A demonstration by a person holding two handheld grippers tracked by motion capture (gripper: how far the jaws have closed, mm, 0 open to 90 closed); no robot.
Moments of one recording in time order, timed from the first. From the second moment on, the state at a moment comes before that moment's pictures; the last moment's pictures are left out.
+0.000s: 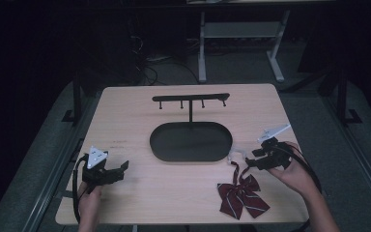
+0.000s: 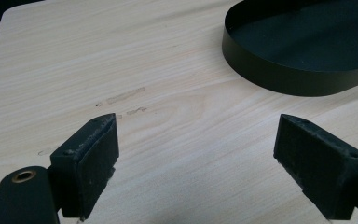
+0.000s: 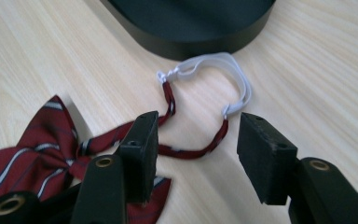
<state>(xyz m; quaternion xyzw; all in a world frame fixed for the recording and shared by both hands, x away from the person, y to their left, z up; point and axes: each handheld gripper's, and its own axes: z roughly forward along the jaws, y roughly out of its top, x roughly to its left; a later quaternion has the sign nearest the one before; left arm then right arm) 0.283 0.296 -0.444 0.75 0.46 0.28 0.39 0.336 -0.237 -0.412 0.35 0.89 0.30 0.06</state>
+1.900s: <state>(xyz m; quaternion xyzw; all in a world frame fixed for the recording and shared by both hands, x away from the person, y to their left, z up) 0.284 0.292 -0.445 0.75 0.46 0.28 0.39 0.378 -0.209 -0.438 0.35 0.91 0.21 0.09</state>
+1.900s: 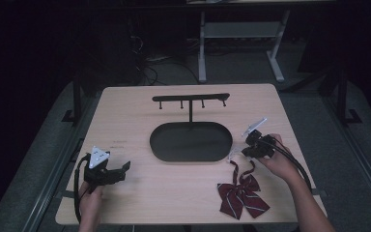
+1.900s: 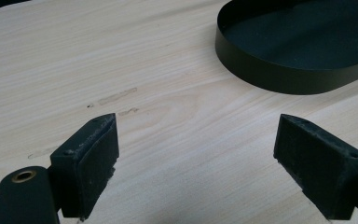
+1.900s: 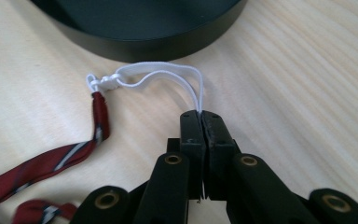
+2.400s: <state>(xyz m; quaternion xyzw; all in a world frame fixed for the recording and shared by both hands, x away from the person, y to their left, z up) 0.283 0.291 -0.445 0.75 0.46 0.28 0.39 0.353 -0.209 -0.416 0.32 0.91 0.25 0.06</state>
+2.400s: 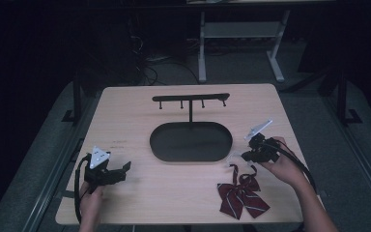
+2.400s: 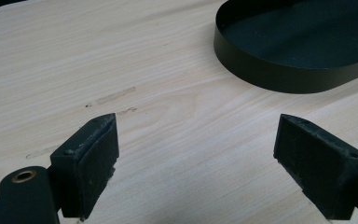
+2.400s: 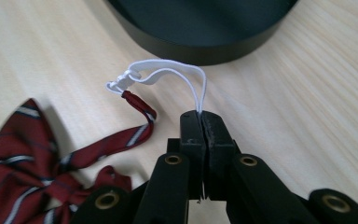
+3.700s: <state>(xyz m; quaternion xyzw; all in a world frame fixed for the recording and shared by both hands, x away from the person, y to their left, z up) 0.282 0.292 -0.444 0.75 0.46 0.28 0.39 0.320 -0.185 -0.352 0.24 0.92 0.30 0.10</state>
